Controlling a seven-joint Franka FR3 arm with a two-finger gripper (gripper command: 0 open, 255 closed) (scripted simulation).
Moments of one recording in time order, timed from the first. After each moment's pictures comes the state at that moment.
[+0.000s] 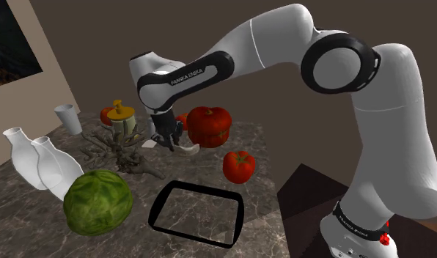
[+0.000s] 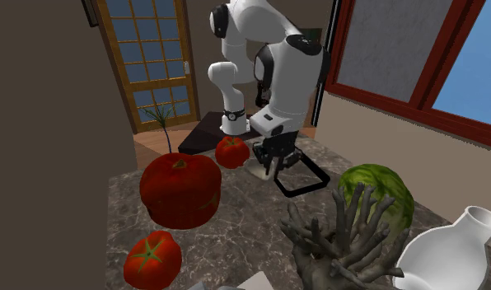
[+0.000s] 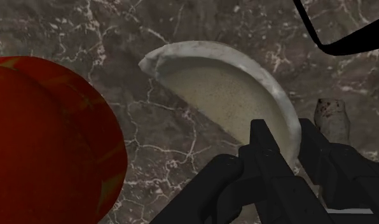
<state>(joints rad) 0.34 0.52 0.09 -1.50 -0.10 1.86 0.43</state>
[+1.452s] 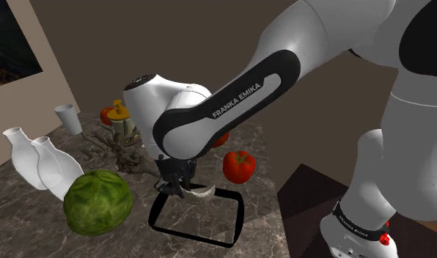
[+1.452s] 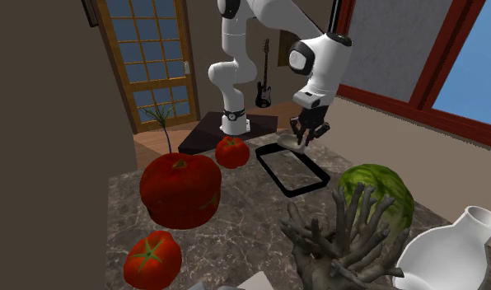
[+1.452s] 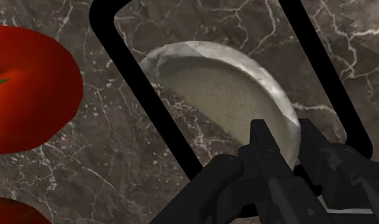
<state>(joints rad) 0.50 0.19 0.21 -2.00 -0.05 2.02 0.71</state>
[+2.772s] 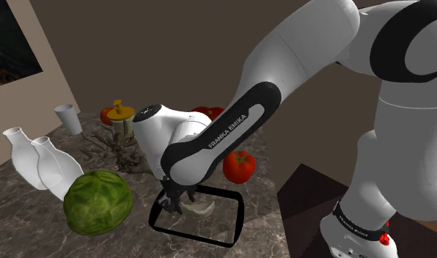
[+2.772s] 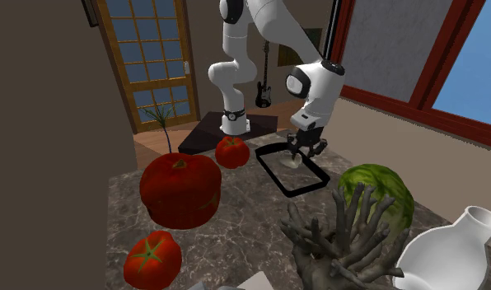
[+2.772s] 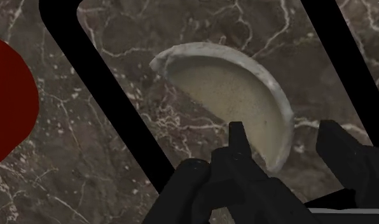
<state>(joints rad) 0.51 0.30 0.20 -2.05 -0.08 2.18 0.73</state>
